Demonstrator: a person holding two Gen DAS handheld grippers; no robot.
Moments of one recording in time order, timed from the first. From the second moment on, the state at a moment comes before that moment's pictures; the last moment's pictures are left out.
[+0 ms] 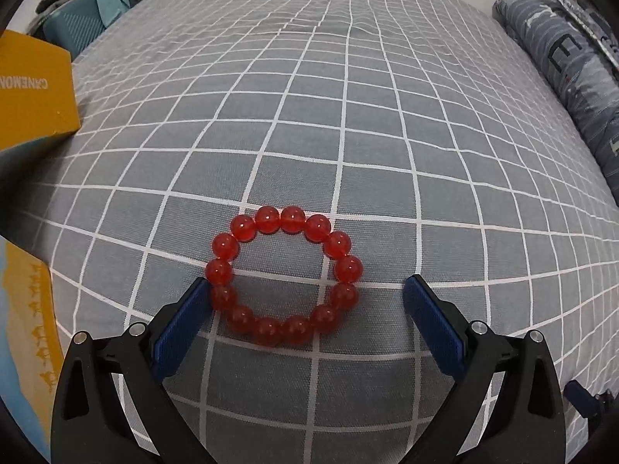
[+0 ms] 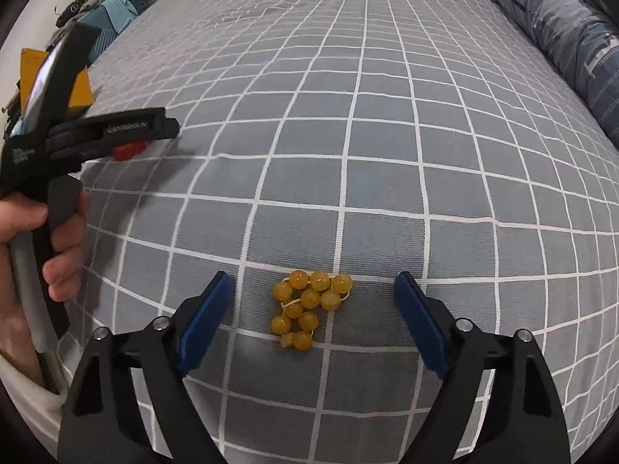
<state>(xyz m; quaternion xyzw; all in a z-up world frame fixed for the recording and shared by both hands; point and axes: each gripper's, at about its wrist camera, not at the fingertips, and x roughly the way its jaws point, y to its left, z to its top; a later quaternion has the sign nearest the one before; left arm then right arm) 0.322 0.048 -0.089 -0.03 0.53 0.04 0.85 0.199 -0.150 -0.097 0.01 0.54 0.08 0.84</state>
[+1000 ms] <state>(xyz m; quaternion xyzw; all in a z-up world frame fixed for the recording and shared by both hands) 0.302 0.048 -0.079 -0.02 0.50 0.06 0.86 0.192 -0.153 -0.093 -0.03 0.50 0.07 0.86</state>
